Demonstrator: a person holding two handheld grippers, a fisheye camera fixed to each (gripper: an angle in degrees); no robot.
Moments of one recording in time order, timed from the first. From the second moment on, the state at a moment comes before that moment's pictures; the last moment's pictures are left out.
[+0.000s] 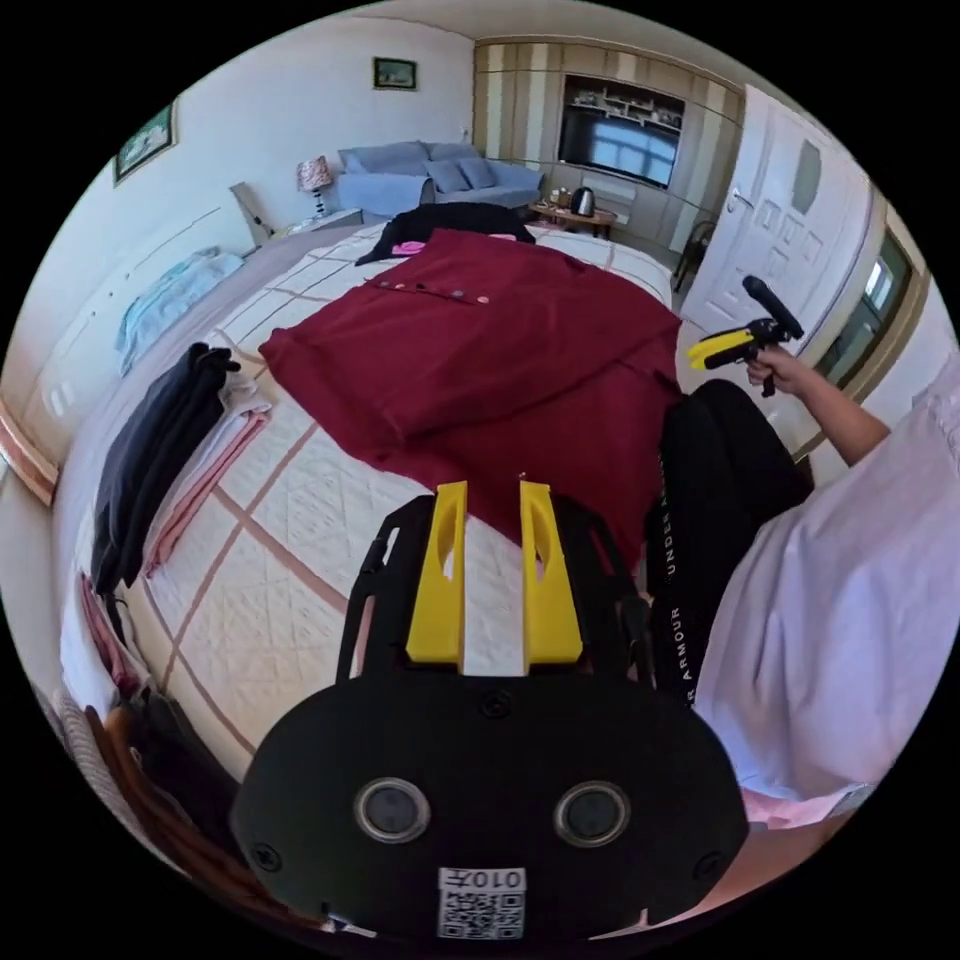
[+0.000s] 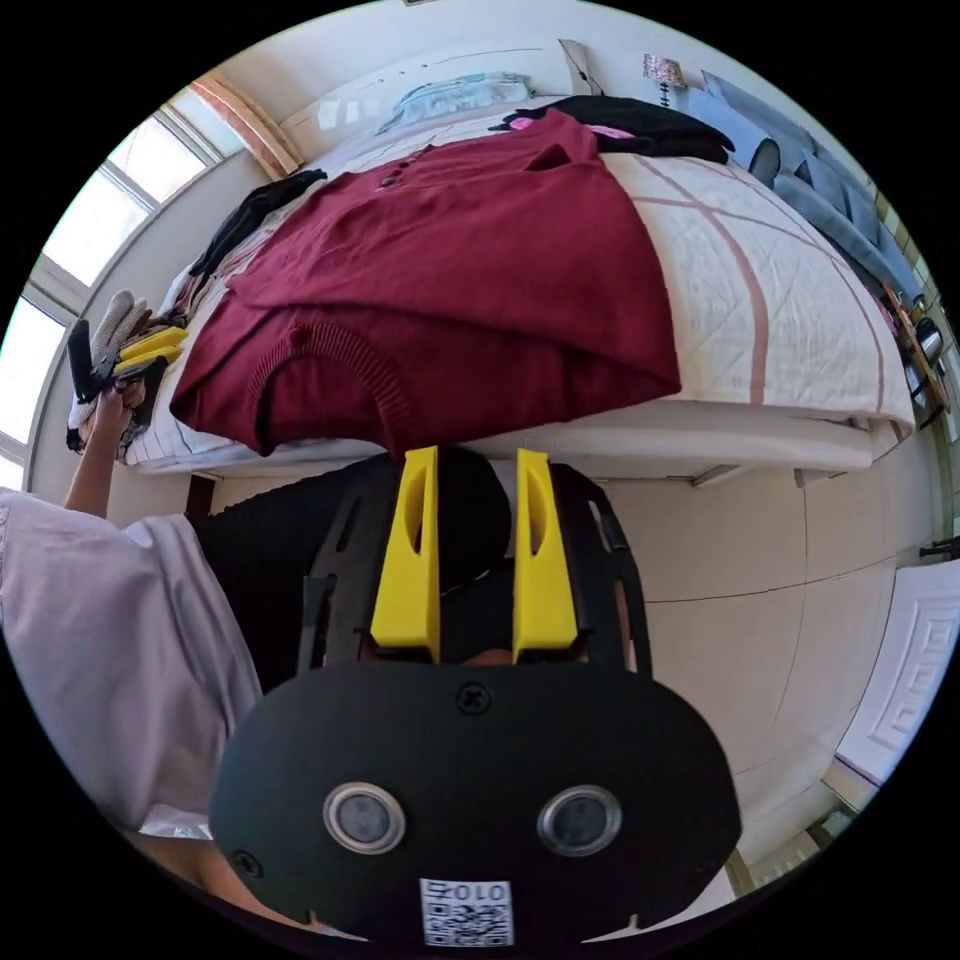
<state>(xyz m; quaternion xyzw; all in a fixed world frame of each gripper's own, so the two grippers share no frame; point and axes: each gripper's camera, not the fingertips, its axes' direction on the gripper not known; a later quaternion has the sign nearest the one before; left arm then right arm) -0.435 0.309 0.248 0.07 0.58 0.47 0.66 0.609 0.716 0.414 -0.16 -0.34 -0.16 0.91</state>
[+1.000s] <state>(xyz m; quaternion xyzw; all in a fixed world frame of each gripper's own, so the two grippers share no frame) -0.388 0.415 0.164 0.28 0.47 0.65 0.52 0.576 0.735 0.411 -0.13 -0.30 -0.22 0.92</state>
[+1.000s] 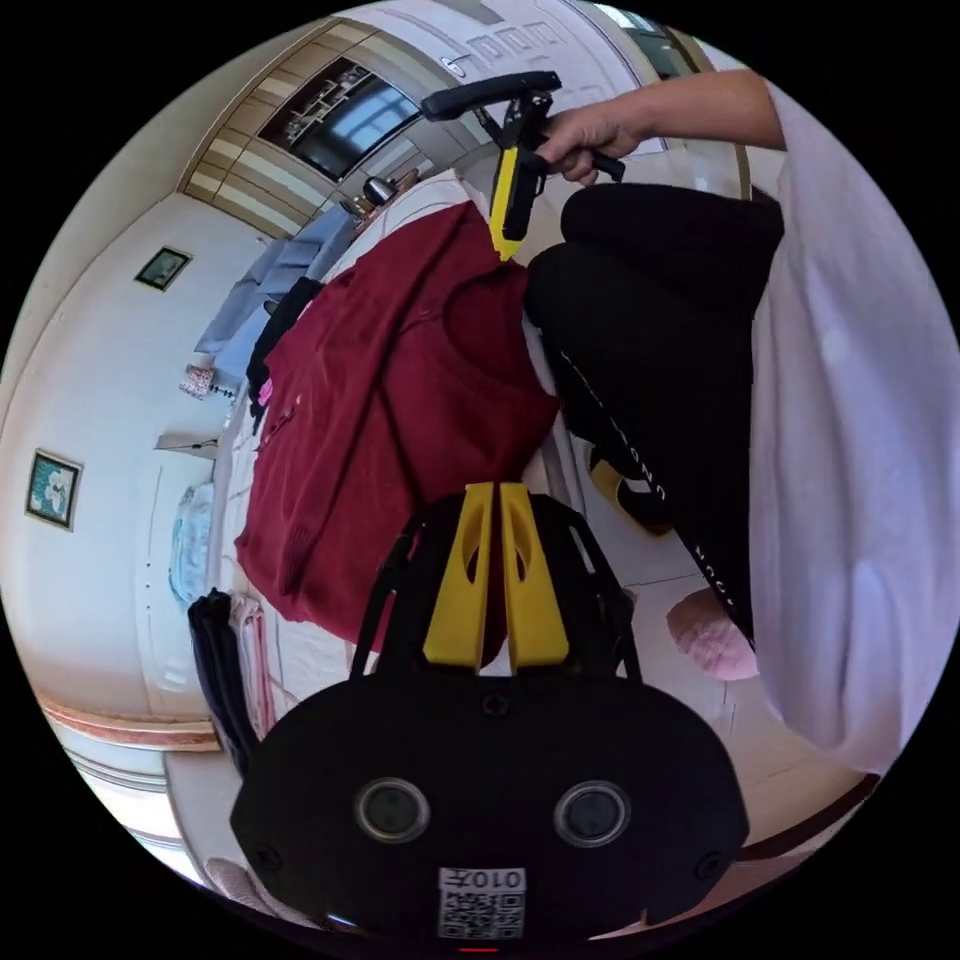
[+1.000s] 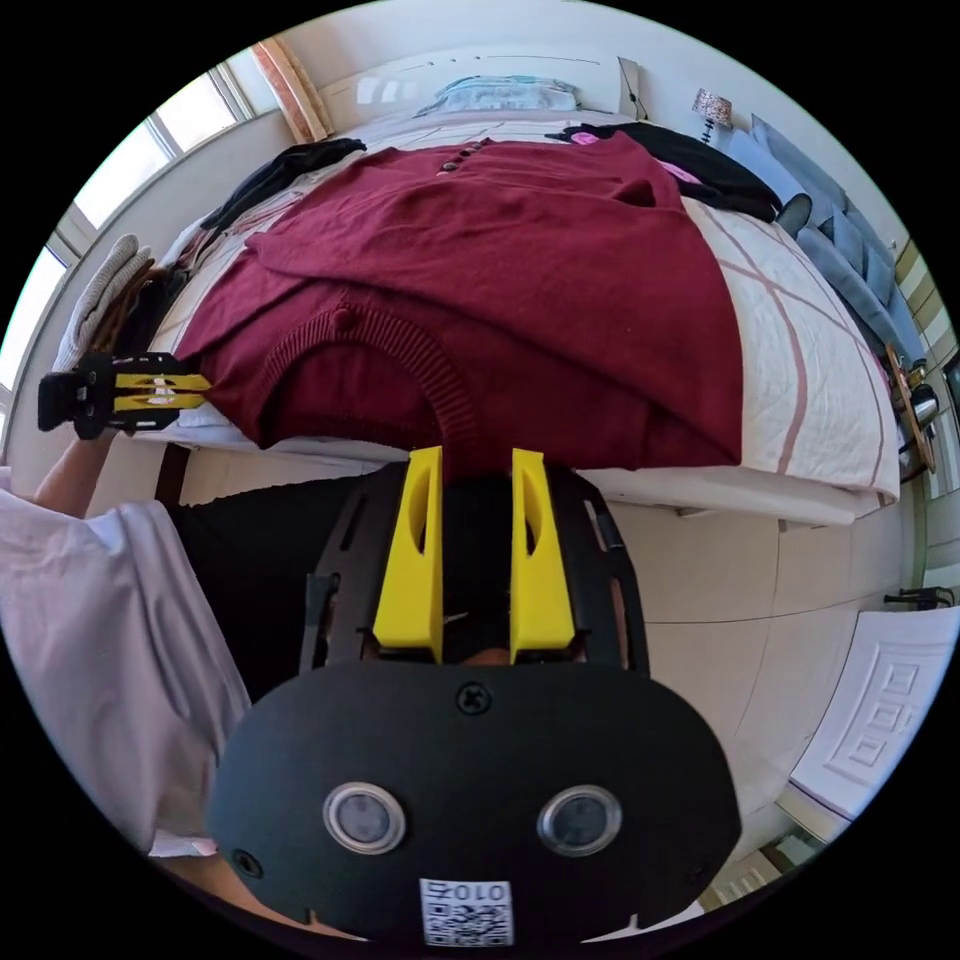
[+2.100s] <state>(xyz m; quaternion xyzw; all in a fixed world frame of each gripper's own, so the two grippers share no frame) -0.199 0.081 0.499 -0.23 0.82 0.30 0.43 0.624 0.763 0.344 0.06 -0.26 -0.36 0.89</state>
